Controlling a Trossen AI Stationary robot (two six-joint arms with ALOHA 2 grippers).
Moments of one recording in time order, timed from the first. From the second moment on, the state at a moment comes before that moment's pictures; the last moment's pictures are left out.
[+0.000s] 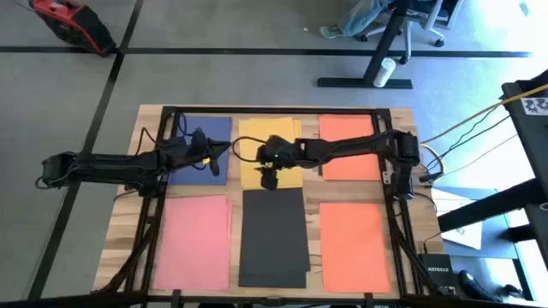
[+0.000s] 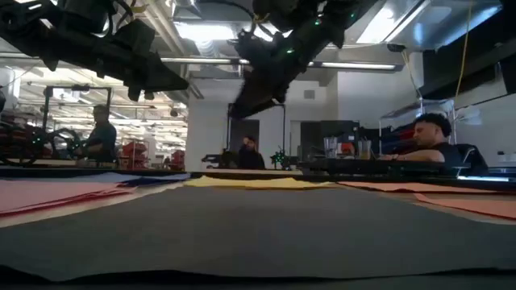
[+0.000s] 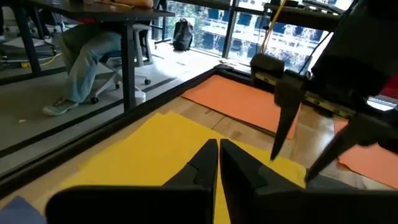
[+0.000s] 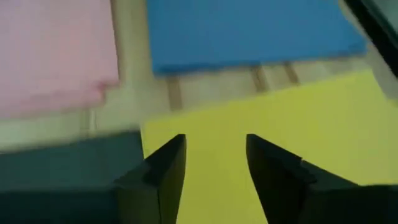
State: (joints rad) left arm 0.28 0.83 0.25 0.42 -0.23 -0.16; right arm -0.10 1.87 1.36 -0.35 0.05 0.00
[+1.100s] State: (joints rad) left arm 0.28 0.83 0.25 0.40 -0.23 -0.16; right arm 0.08 1.59 0.76 -0.68 0.33 0.36
